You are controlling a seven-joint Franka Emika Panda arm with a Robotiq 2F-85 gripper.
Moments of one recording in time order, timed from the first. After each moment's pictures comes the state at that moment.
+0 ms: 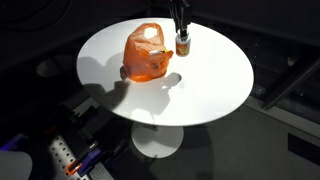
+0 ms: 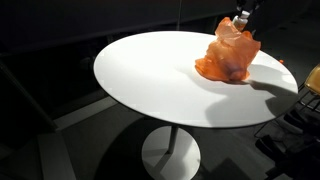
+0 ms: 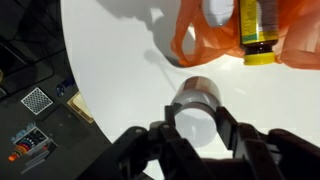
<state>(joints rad) 0.03 0.23 -0.14 -1.92 -0.22 2.22 0.63</state>
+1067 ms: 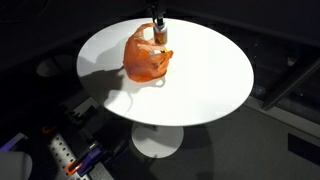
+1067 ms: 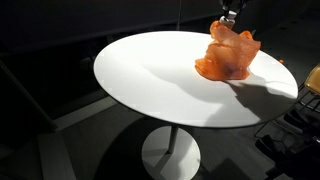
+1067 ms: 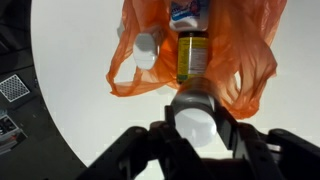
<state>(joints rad) 0.10 0.20 -0.04 -1.92 -0.22 2.16 0.63</state>
